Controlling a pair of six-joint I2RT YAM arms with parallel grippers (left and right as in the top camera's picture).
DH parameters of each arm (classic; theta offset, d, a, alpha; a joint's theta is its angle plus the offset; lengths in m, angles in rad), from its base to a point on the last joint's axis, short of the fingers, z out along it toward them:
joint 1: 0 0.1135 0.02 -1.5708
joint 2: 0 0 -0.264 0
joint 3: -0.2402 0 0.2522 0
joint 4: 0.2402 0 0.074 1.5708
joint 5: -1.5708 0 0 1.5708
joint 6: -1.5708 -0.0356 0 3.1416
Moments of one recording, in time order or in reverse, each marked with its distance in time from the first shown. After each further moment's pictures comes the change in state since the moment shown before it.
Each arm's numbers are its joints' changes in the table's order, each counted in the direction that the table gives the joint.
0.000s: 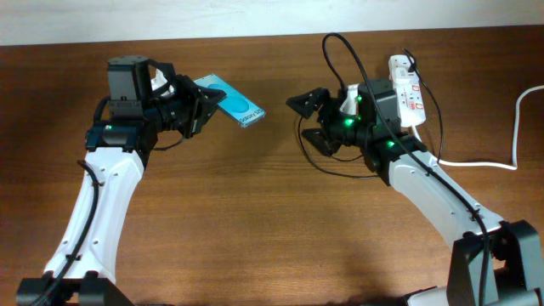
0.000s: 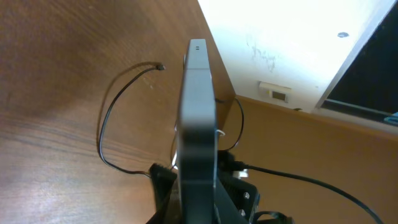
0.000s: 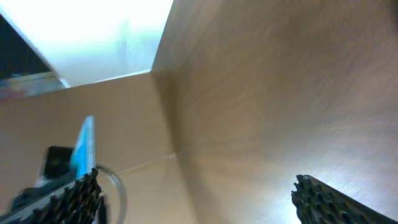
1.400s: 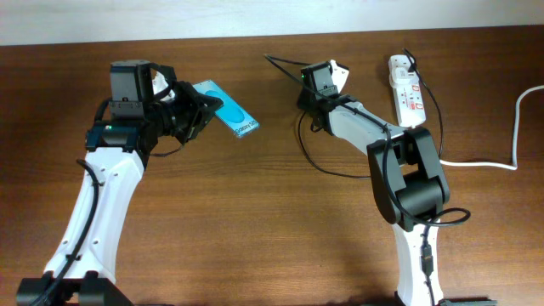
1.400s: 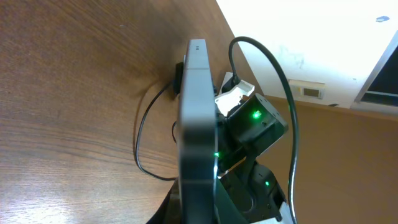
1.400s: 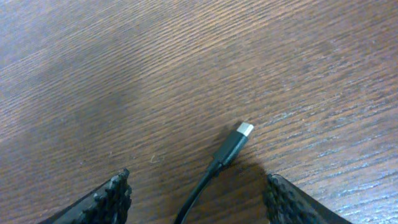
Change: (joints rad) left arm 0.000 0.000 0.001 0.083 0.065 -0.170; right arm 0.085 0.677 -0.555 0.194 -0.940 0.527
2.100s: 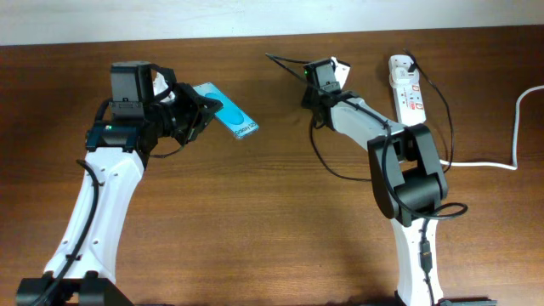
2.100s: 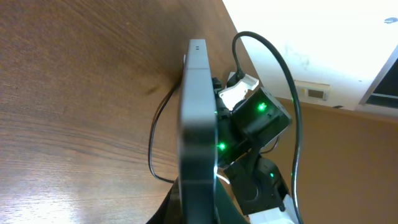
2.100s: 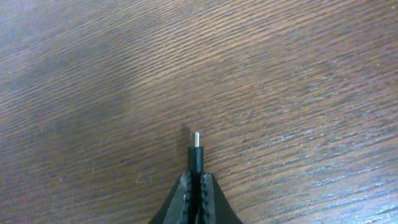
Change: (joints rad) left arm 0.000 0.000 0.000 0.020 0.008 0.000; right arm -0.021 0.042 -0.063 0.061 0.023 0.077
